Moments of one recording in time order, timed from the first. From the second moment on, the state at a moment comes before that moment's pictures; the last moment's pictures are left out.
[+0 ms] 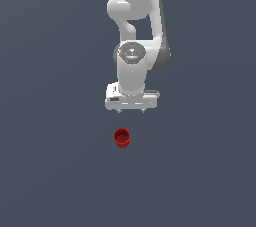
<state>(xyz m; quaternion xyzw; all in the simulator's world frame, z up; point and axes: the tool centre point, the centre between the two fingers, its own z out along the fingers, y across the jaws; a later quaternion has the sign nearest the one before) -0.006 0.013 0.139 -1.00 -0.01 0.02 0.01</state>
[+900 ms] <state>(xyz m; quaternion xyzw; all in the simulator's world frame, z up) -0.001 0.039 0.146 -1.00 -0.06 0.01 0.01</state>
